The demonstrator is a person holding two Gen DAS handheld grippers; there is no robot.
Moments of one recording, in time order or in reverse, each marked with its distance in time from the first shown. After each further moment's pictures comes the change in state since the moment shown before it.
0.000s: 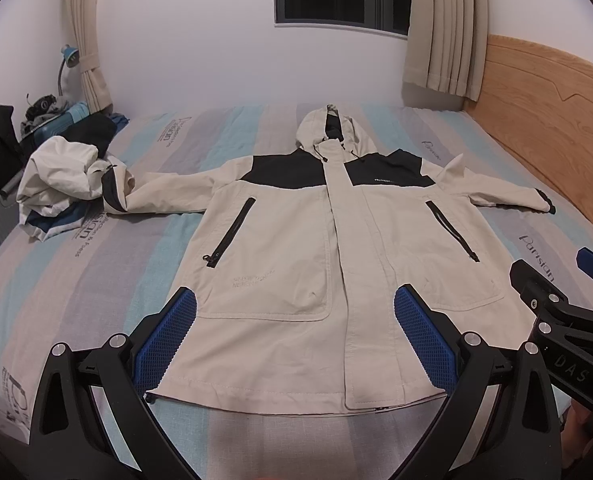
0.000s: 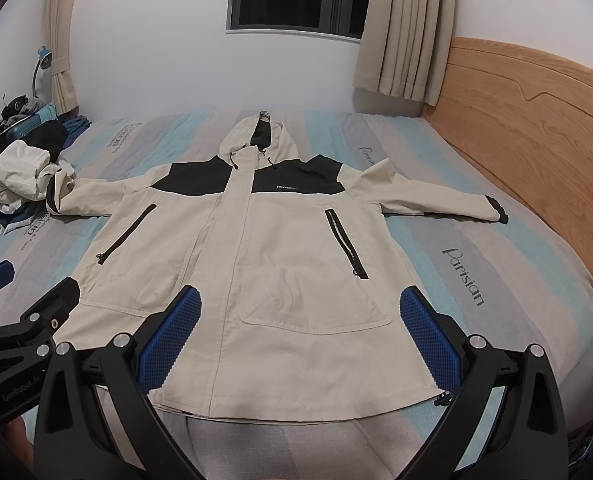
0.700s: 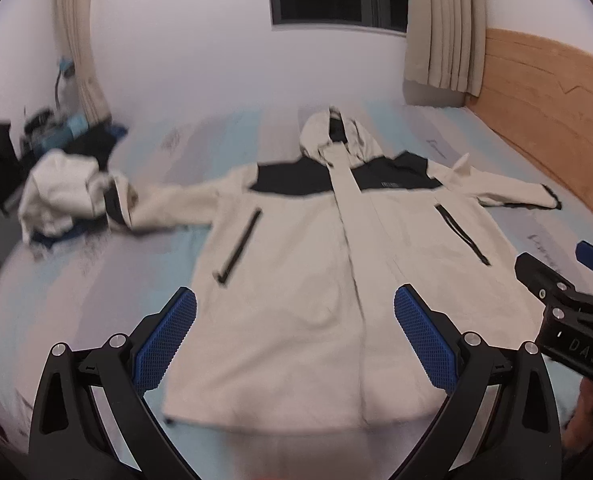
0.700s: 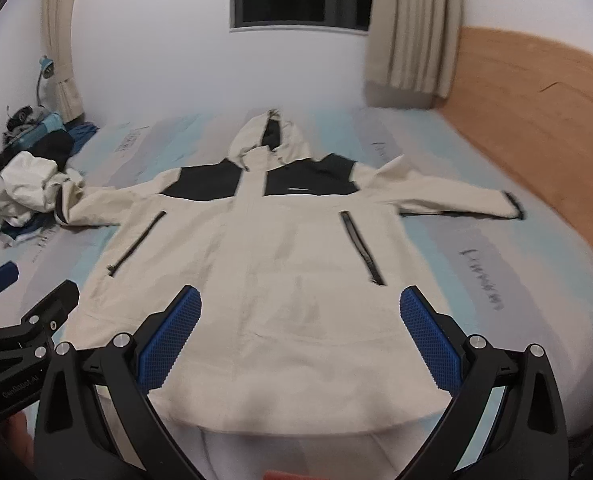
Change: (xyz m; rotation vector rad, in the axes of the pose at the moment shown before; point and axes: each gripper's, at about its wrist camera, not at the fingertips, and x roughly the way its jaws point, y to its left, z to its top) left arm 0.012 0.010 0.025 0.056 -0.013 0.032; right arm 0.028 0.001 0.024 0.036 0.027 0.082
